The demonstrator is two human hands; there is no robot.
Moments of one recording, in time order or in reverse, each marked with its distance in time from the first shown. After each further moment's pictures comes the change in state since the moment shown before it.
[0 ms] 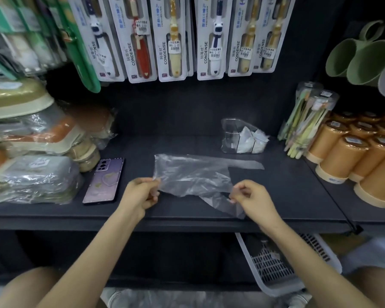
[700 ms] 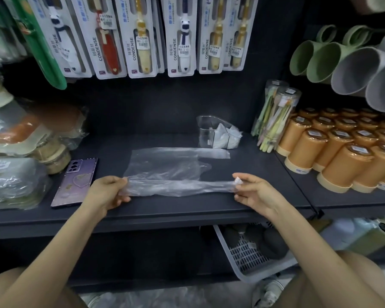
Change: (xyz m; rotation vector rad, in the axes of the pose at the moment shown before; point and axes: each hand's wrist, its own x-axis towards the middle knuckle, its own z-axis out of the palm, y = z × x) left_hand 0.013 0.001 -0.017 0.241 -0.002 0.033; right_hand 0.006 0.022 -0.063 0.780 -0.117 0.368
